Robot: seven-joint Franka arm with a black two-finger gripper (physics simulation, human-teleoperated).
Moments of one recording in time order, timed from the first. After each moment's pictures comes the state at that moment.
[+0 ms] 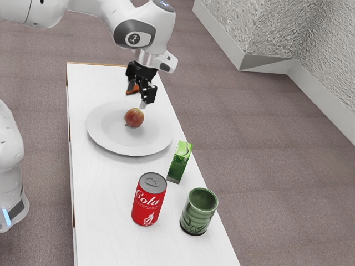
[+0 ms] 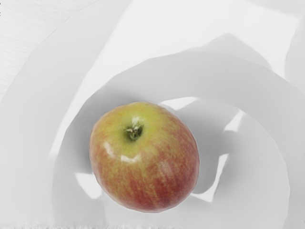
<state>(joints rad) 0.30 -0.42 -0.08 -2.24 0.08 1.78 -0.12</state>
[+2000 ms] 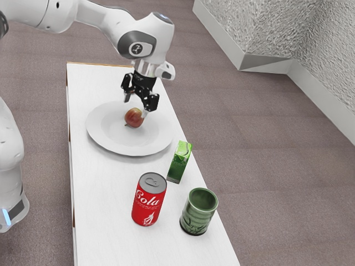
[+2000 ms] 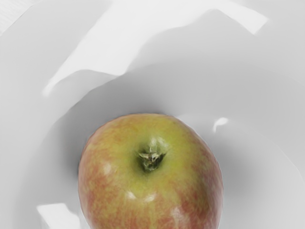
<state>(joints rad) 0.30 -0.34 -0.04 -2.28 0.04 1.85 -0.32</state>
